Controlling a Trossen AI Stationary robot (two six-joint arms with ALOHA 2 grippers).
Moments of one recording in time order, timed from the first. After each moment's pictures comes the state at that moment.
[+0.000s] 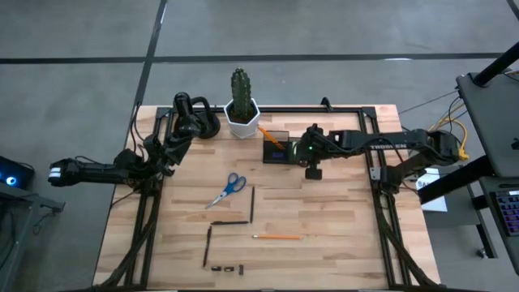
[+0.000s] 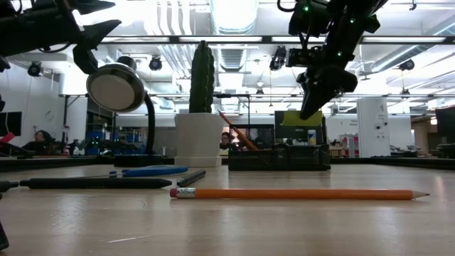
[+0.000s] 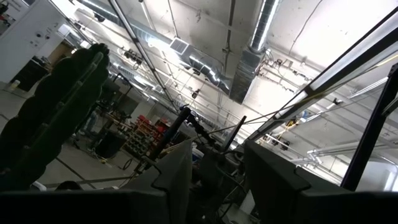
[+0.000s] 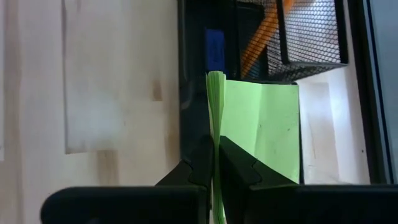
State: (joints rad) left arm 0.02 0.34 0.03 0.80 -0.34 -0.46; right arm -0.20 1.41 0.93 -0.59 0.17 -0.21
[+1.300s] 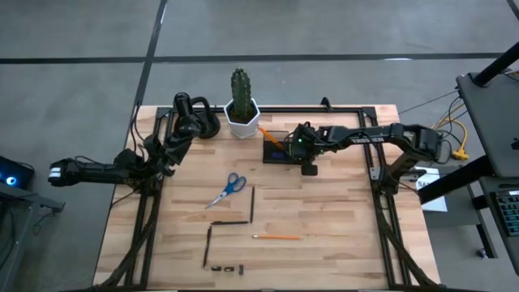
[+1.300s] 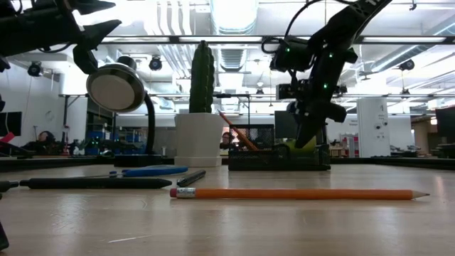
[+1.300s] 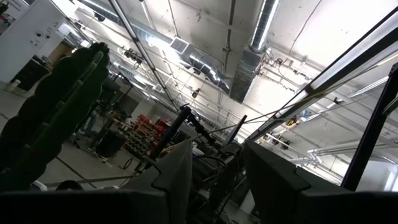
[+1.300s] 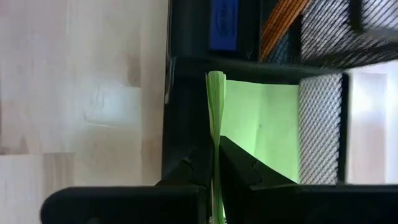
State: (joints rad) left arm 0.02 0.34 0.03 0.80 -0.34 -0.46; right arm -0.33 1.61 0.93 -0.49 0.05 -0.35
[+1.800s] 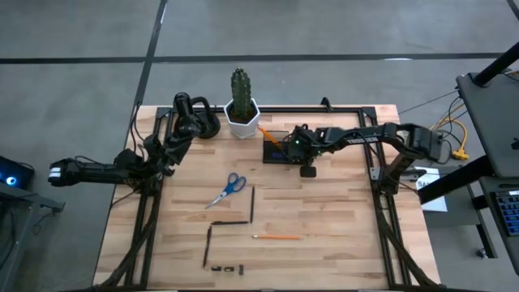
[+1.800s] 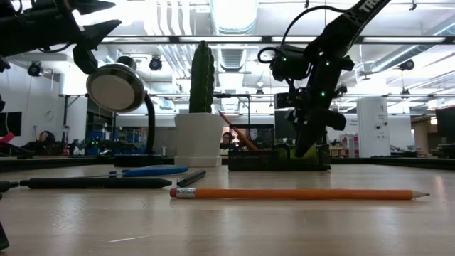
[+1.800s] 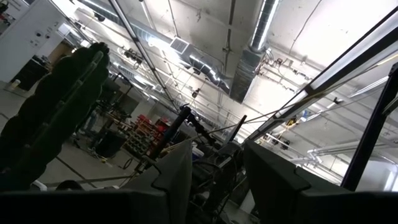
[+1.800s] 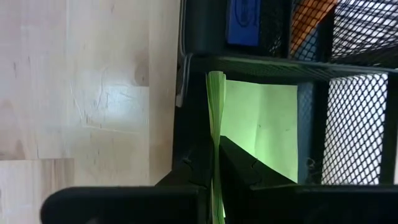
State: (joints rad) left arm 0.02 0.34 0.03 0.80 -0.34 -0.46; right arm -0.33 1.67 0.93 -0.46 0.02 -0.35
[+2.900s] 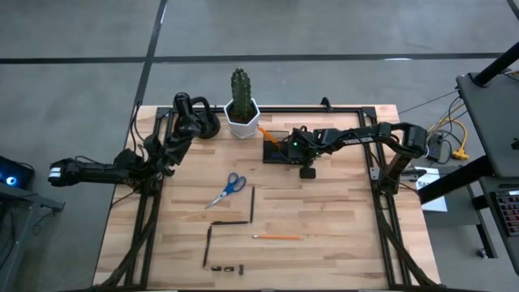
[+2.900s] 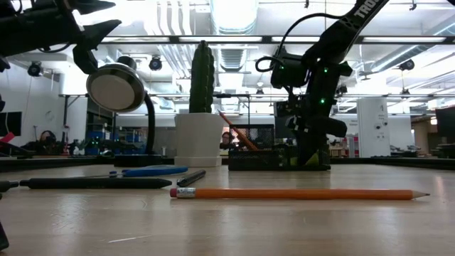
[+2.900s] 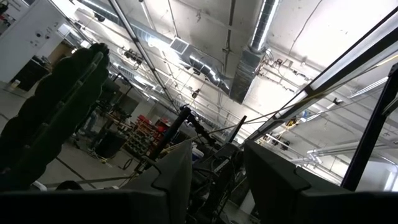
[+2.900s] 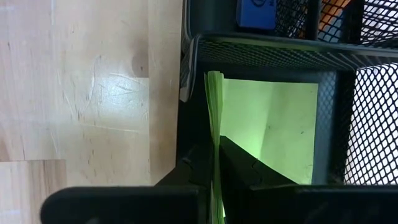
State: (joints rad) left arm 0.02 0.34 0.03 0.80 -0.34 -0.46; right arm -0.33 1.72 0.93 -0.46 0.02 -0.34
